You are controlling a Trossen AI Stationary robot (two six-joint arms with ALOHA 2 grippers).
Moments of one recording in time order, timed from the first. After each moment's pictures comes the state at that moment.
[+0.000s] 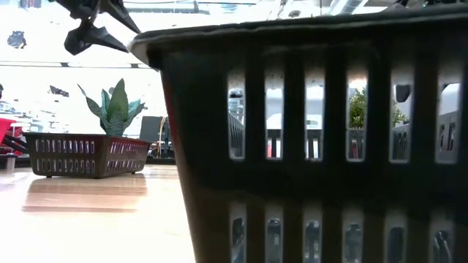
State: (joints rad) left arm 0.04 0.66 0.79 -0.70 -0.38 -0.91; right arm 0.29 1.12 0.81 -0.87 0.11 1.56
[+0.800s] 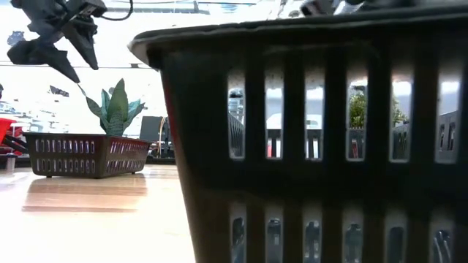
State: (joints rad) left arm 0.04 0.66 0.79 -1.12 -0.21 -1.22; right arm 0.00 1.22 0.81 -0.26 0.08 1.18
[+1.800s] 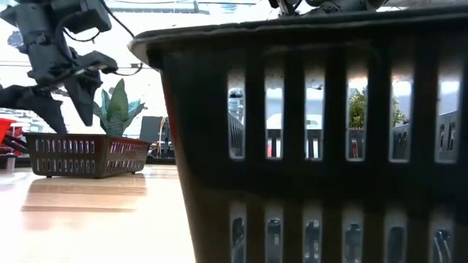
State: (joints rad) left arm 0.03 0.85 0.52 -0.82 -0.03 -1.40; right arm -0.06 1.44 0.97 -0.10 -0.10 0.96
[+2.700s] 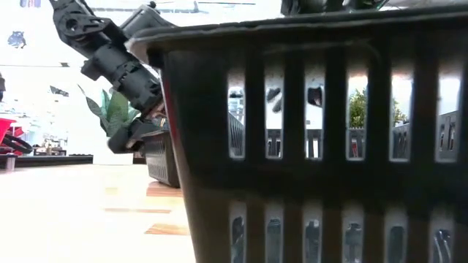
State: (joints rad) left arm 0.04 1.54 0.58 0.30 0.14 -1.39; right arm -0.07 1.53 0.97 -0.26 -0.10 0.80
